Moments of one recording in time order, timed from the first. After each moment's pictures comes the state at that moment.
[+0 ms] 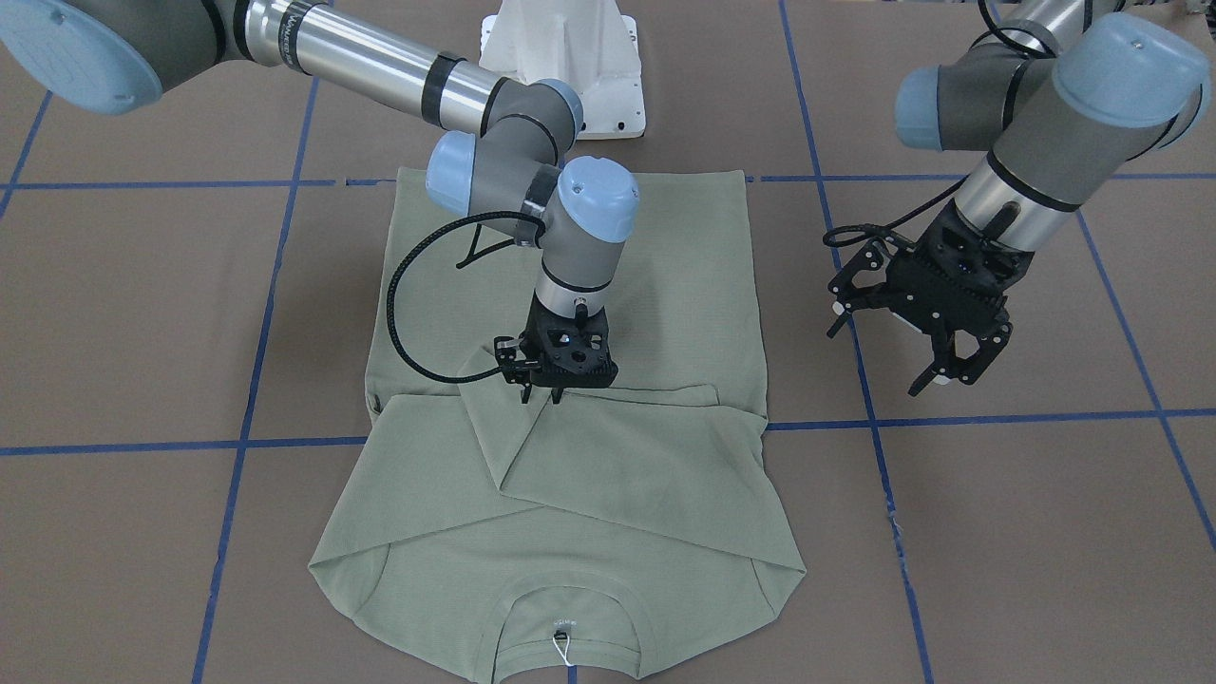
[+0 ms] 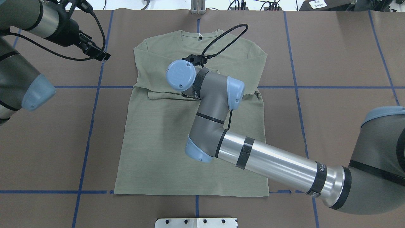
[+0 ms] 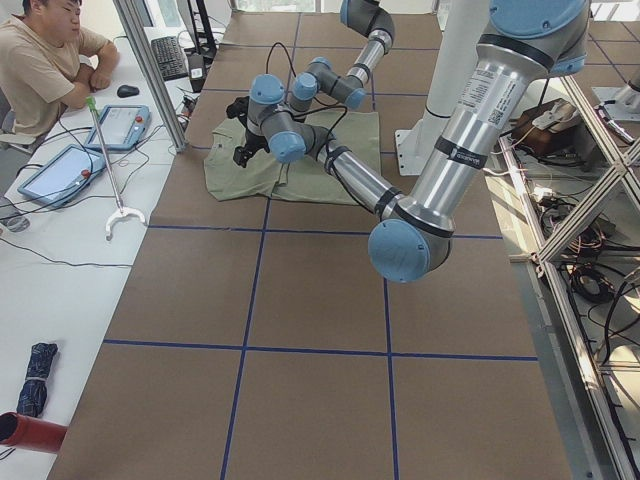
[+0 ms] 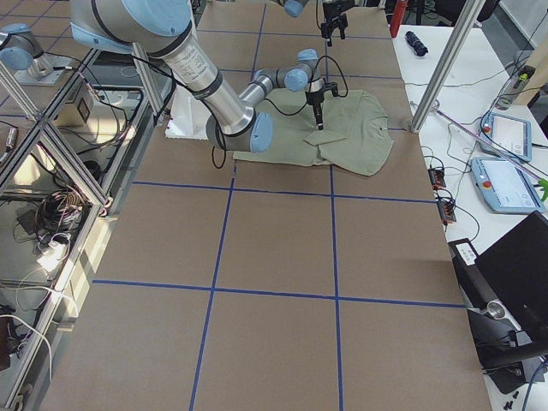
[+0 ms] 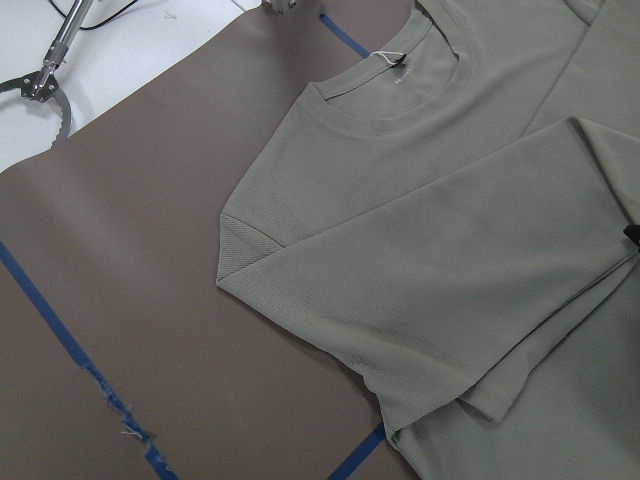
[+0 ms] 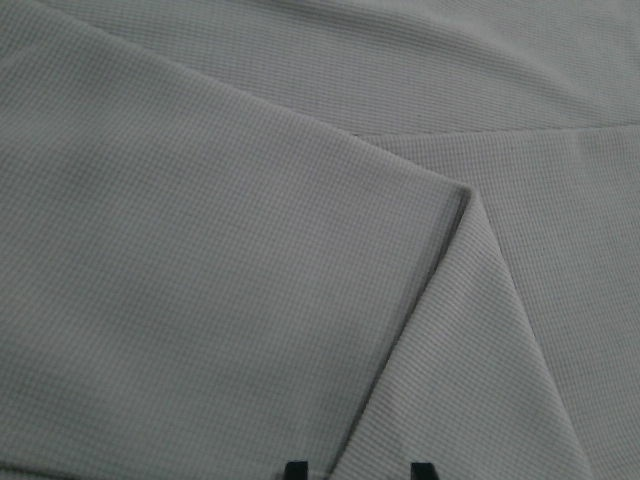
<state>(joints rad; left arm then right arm) -1.00 -2.02 -1.73 -1.95 -2.15 -0.26 0.51 -0.57 1.16 -1.57 1.56 1.11</state>
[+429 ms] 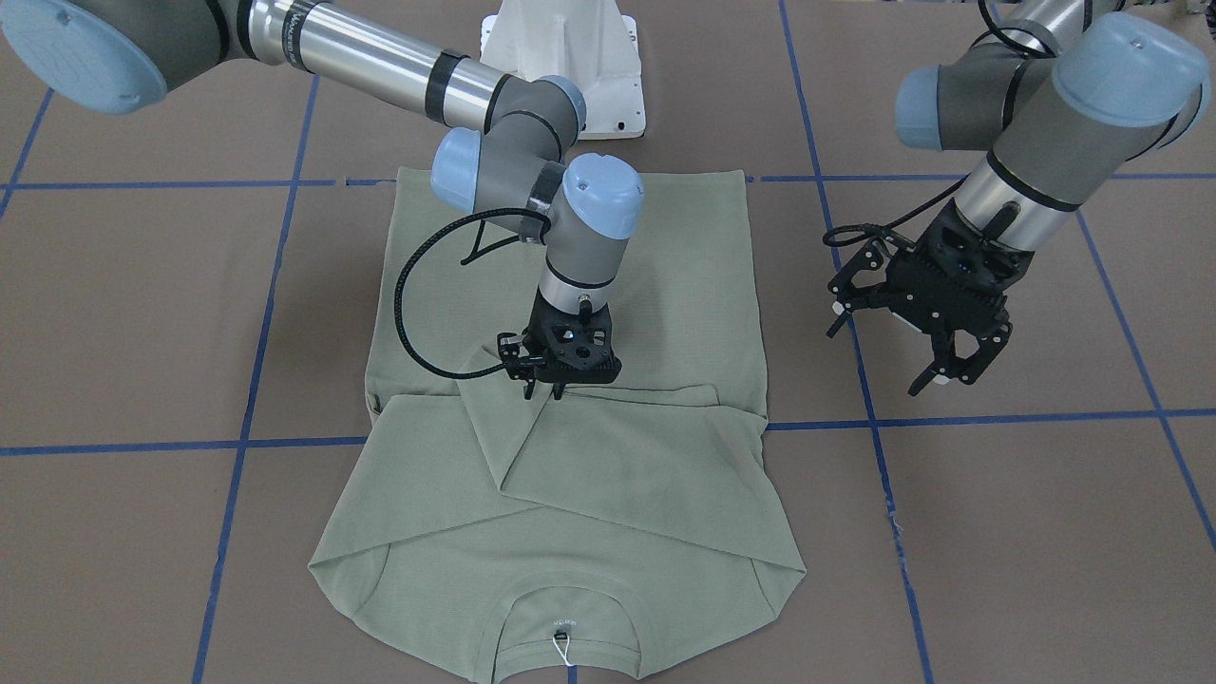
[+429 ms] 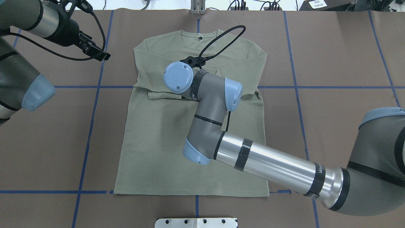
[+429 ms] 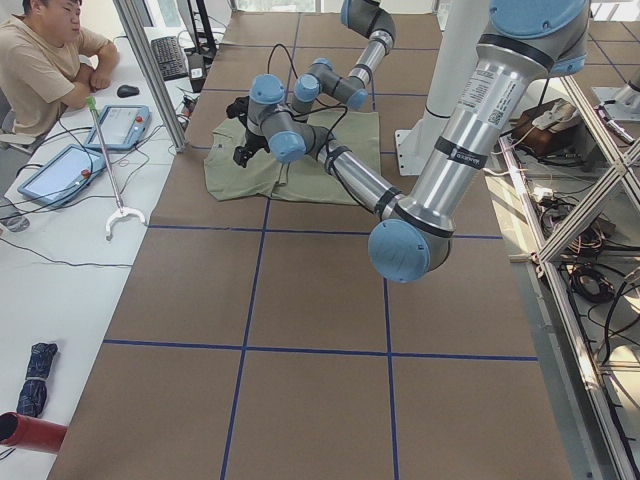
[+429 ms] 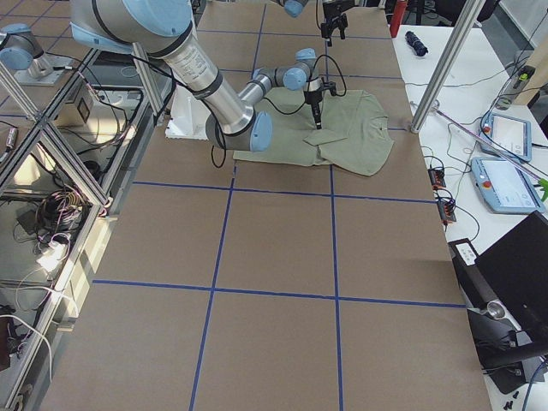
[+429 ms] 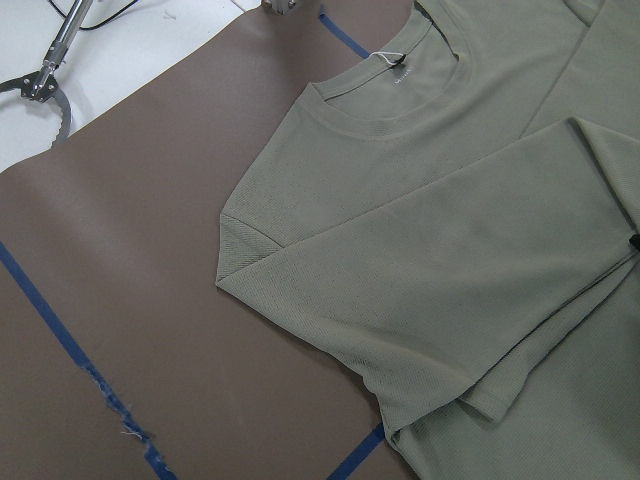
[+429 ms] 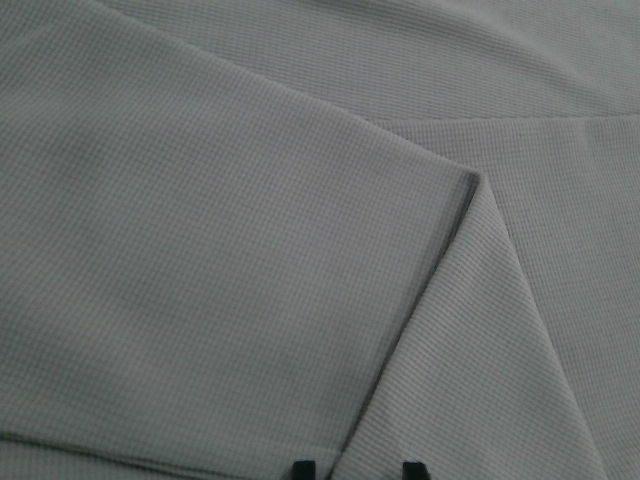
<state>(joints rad) -1.00 -2.02 -1.73 -1.95 -2.15 -0.27 0.50 -0.56 1.17 -1.59 1.56 1.11</state>
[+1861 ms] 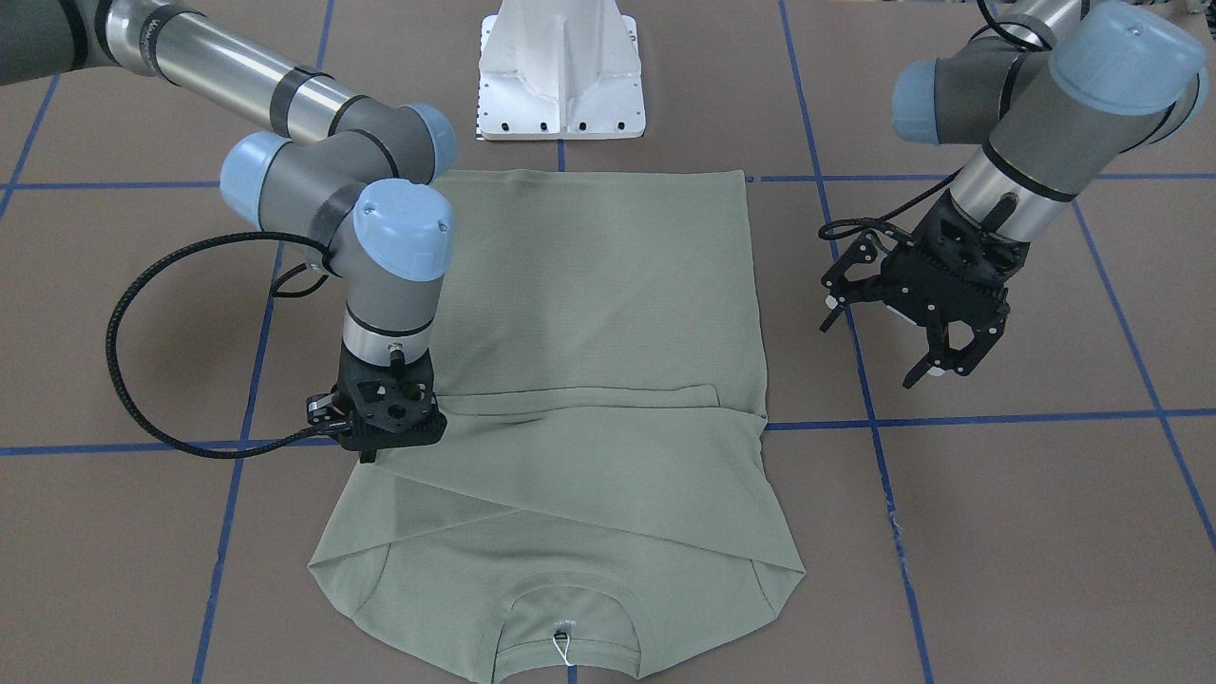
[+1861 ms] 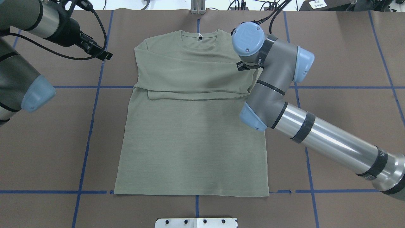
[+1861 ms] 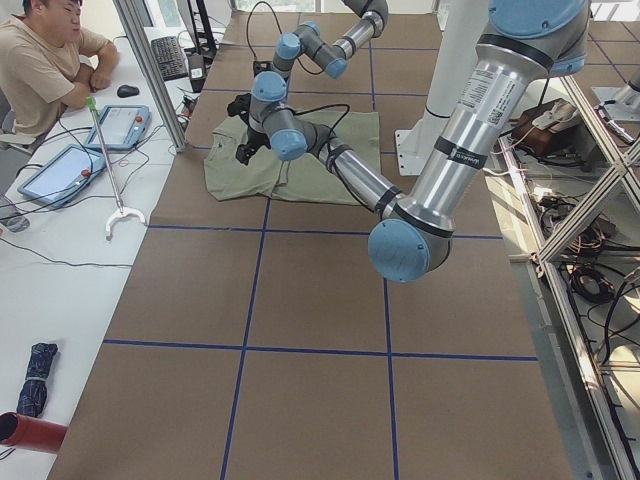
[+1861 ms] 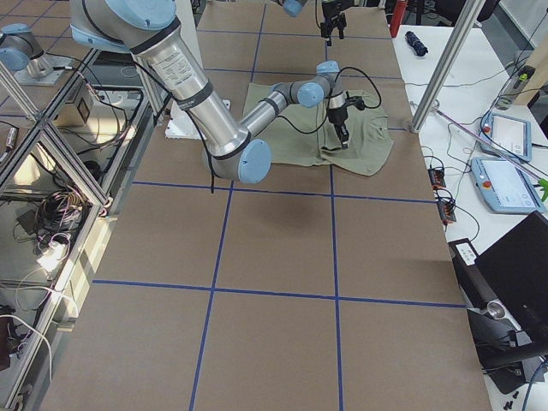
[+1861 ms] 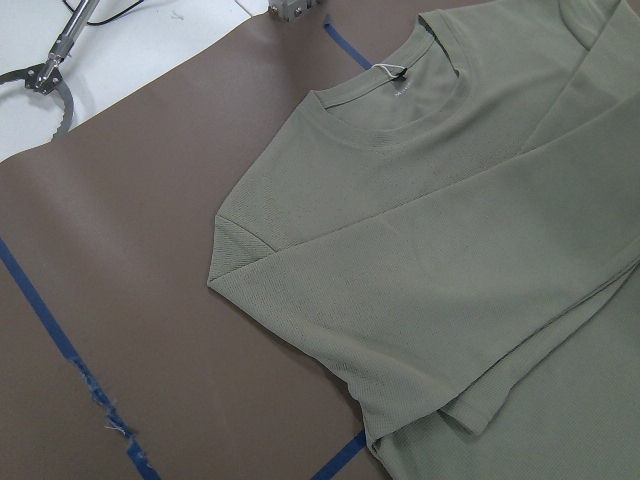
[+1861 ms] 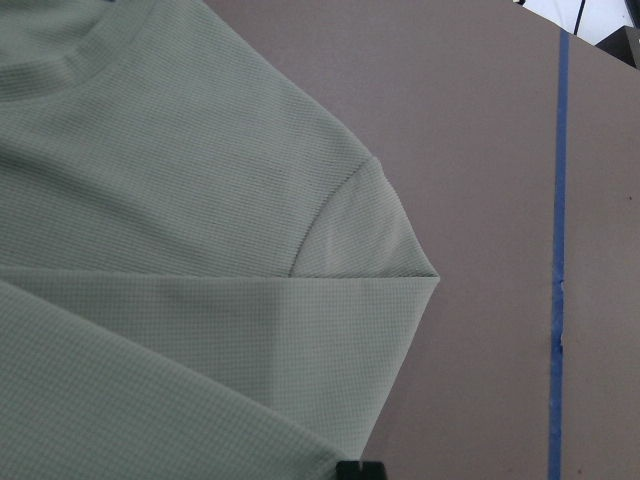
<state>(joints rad) -1.00 -2.02 -1.75 -1.95 -2.15 -0.33 0.71 -0.82 1.41 -1.61 1.57 0.76</state>
